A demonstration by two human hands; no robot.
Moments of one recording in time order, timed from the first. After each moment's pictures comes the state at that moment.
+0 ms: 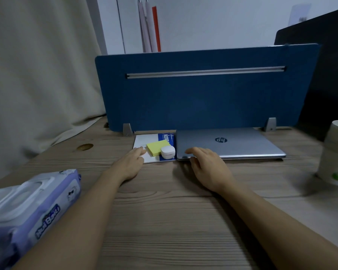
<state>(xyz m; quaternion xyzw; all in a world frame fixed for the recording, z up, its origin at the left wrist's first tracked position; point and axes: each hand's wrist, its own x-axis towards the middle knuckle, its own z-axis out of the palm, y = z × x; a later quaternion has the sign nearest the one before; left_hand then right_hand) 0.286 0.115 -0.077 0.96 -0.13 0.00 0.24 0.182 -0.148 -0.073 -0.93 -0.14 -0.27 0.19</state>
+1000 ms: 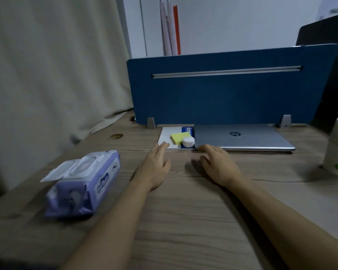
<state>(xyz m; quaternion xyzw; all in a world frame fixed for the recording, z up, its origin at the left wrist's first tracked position) 0.165 0.113 -0.080 0.93 -0.17 0.16 0.28 0.134 -0.122 -0.067 -0.94 -0.14 -0.23 0.20</state>
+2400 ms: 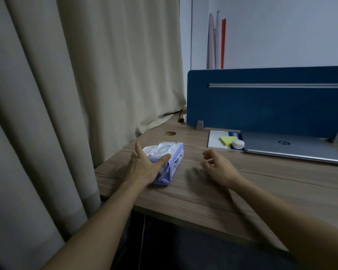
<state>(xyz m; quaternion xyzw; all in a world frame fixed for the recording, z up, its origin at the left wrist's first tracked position) 0.042 0.295 -0.038 0.90 0.13 0.20 0.37 0.071 0.040 -0.035 -0.91 -0.15 -0.05 0.39</state>
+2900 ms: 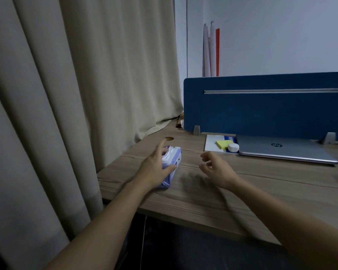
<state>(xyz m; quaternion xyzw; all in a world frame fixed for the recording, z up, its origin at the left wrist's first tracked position) 0.023 0.274 -0.019 0.92 -0.11 0.22 0.31 0.051 0.036 -0.024 -0.91 -0.16 -0.08 0.38</state>
